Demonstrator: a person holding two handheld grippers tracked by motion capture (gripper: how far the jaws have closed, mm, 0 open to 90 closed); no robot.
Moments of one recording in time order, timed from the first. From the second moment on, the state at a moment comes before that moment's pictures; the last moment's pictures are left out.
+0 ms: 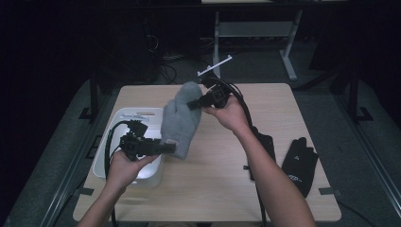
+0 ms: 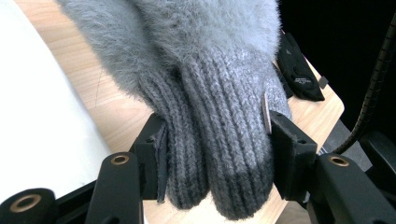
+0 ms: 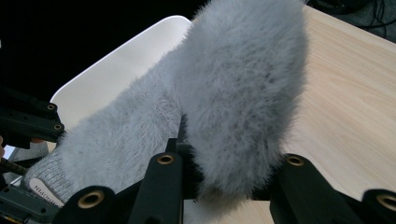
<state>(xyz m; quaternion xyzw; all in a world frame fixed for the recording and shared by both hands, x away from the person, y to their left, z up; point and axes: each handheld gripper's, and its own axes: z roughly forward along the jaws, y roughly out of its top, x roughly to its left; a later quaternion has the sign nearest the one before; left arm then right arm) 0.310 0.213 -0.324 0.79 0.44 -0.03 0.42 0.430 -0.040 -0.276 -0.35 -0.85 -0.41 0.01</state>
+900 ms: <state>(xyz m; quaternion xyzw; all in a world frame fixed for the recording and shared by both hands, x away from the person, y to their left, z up) 0.306 0.265 -0.327 0.77 0.48 -0.01 0.42 0.444 0.023 -0.277 -0.31 -0.86 -0.41 0.02</state>
